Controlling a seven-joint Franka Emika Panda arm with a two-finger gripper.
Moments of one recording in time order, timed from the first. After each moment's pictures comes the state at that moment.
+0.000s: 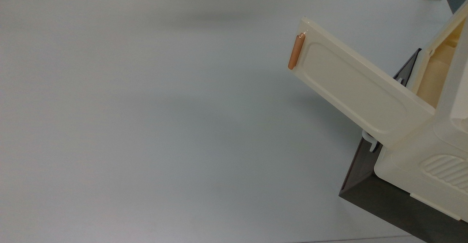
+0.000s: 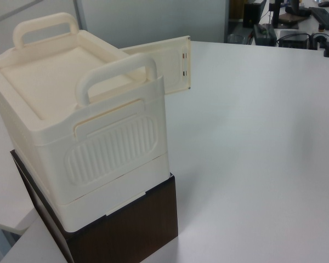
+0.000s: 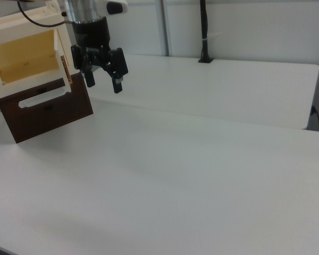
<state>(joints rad) 0.05 -0.01 -0.23 -1.42 -0.04 1.37 -0.10</state>
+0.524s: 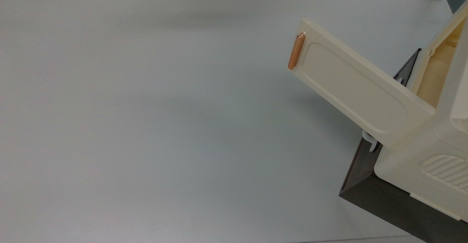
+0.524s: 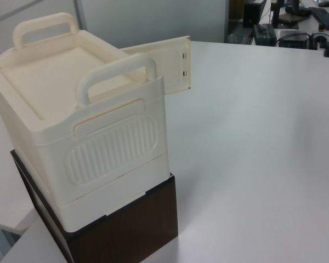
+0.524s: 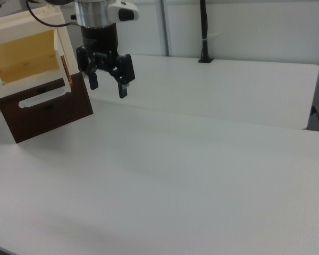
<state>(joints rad) -0.01 0.00 -0.23 -1.43 0.04 1.37 -0.18</state>
